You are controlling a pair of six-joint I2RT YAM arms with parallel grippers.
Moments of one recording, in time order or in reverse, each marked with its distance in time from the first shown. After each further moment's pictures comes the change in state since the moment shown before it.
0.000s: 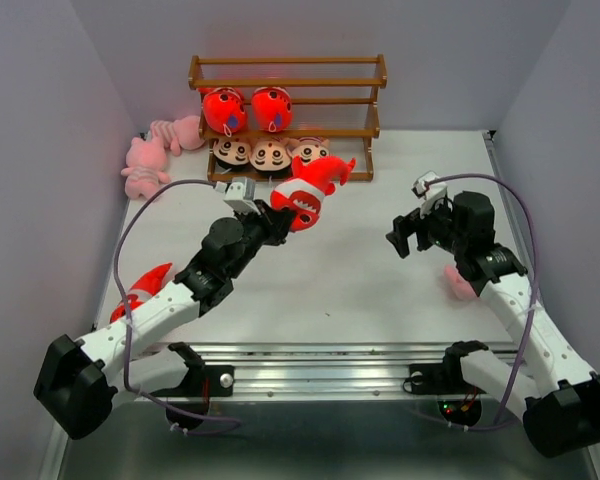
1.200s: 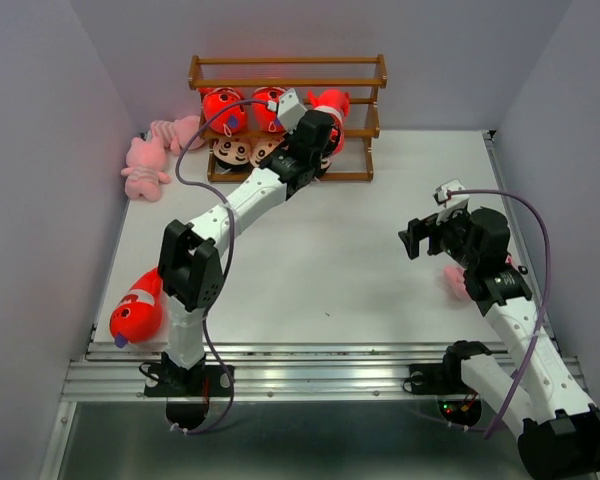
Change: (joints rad) left arm 0.028 0.959 1.203 -0.586 -0.379 -0.313; right arm -0.087 -0.186 -0.167 0.142 0.084 0.085
